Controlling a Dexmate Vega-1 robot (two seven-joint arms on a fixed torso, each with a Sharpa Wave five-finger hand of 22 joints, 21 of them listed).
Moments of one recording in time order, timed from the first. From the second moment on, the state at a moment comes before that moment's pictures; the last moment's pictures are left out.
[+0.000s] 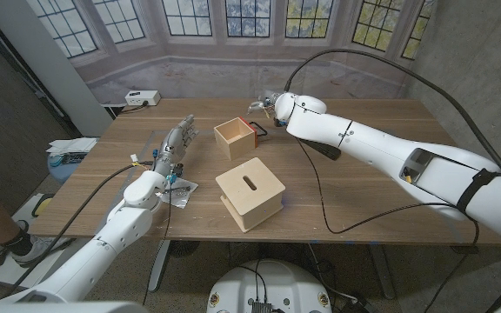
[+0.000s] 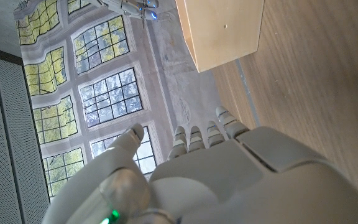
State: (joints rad) left arm 1.00 0.57 0.28 -1.42 -0.62 -0.35 -0.02; left_hand 0.33 0.17 0.64 0.04 0.17 0.05 0.03 0.18 0.17 -0.02 0.05 0.20 0.19 -0.03 0.09 0.17 0.17 0.11 0.09 0.20 0.17; right arm -0.13 -0.37 -1.13 -1.57 -0.14 -0.88 0.09; right_hand 0.68 0.09 0.38 -0.18 0.18 0.39 0.08 0.21 0.19 0.47 0.08 0.27 0.23 0.40 -0.01 0.25 0.20 0.56 0.02 0.20 0.17
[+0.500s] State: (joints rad) left arm 1.01 0.57 0.27 -1.41 -0.63 -0.36 -0.03; left_hand 0.34 0.17 0.64 0.04 0.17 0.06 0.03 0.18 0.17 -0.02 0.05 0.20 0.19 -0.03 0.09 0.17 0.17 0.11 0.09 0.20 0.17; right arm -0.08 -0.28 -1.19 -1.47 -0.17 -0.93 0.13; right_hand 0.73 0.09 0.39 -0.18 0.18 0.42 0.10 0.21 0.19 0.51 0.09 0.31 0.25 0.43 0.00 0.25 0.20 0.59 0.04 0.20 0.17
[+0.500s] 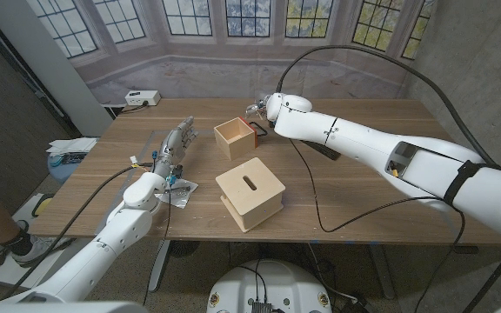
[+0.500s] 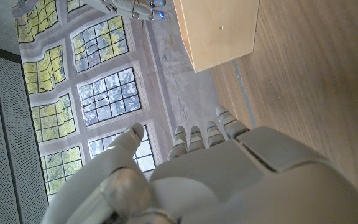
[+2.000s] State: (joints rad) left arm 1.02 0.56 0.27 -1.38 -0.64 -0.40 -0.06; left_hand 0.34 0.17 0.64 0.03 0.18 0.06 0.03 0.18 0.17 -0.02 0.05 0.20 0.19 -0.03 0.09 0.17 0.17 0.11 0.09 0.20 0.17; right arm -0.05 -0.08 -1.24 -1.25 -0.20 -1.00 0.13; right_hand 0.80 0.09 0.38 -0.17 0.18 0.50 0.11 0.21 0.19 0.58 0.10 0.39 0.30 0.51 0.01 0.27 0.22 0.62 0.07 0.20 0.17
